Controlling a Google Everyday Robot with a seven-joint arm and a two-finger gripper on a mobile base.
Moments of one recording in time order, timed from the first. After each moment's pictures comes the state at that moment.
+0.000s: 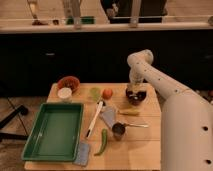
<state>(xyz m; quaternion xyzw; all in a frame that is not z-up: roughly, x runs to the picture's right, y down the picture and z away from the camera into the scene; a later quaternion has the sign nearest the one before) 0.200 -0.007 0.926 -0.27 0.01 -0.04 0.96</state>
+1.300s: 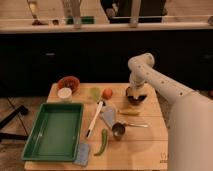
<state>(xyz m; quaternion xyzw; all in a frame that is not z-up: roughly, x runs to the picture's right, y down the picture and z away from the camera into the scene) 0.201 0.019 0.908 -0.29 -0.01 -0.07 0.96</state>
